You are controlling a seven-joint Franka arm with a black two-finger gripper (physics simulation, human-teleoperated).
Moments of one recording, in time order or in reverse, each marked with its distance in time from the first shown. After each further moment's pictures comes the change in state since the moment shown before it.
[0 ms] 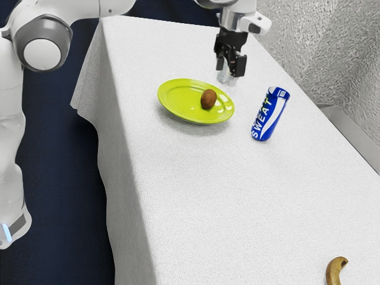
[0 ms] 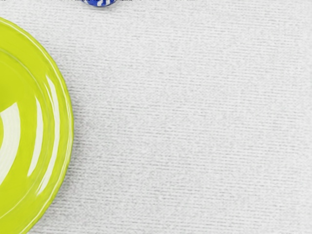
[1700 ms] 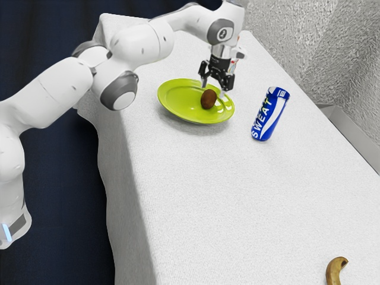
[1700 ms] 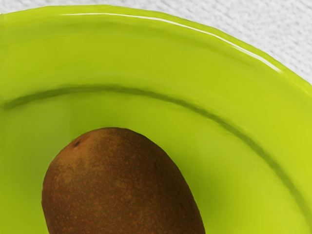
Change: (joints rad) arm 0.442 0.747 0.084 0.638 -0.285 -0.047 -0.055
